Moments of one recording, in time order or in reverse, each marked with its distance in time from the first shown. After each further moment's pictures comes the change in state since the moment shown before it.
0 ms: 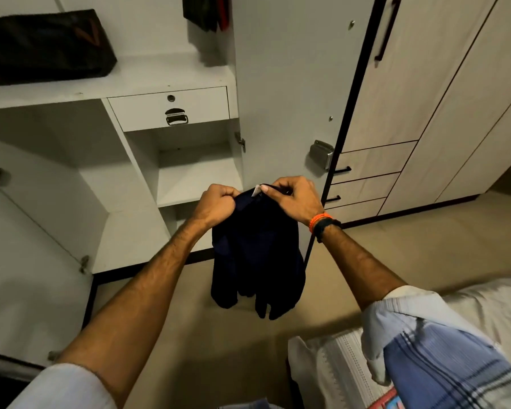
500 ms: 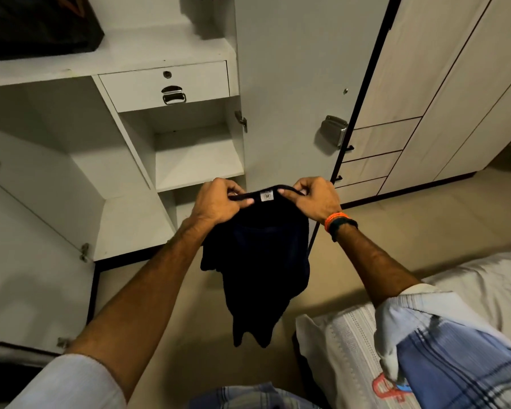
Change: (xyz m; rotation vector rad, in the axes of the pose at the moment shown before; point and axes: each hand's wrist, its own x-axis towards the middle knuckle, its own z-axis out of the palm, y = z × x) left_hand 0.006 -0.044 -0.006 0.296 0.053 0.074; right_hand -0.021 0.028 0.020 -0.132 0.022 0.204
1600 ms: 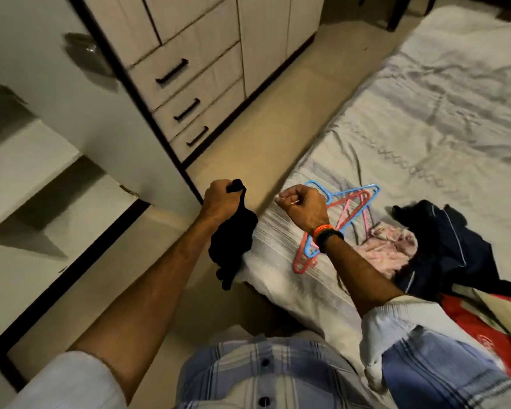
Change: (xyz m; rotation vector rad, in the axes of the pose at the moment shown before) left_hand -0.070 0.127 0.263 -0.109 -0.561 0.071; right_hand -0.207 0.216 -0.054 0.275 0.446 0.701
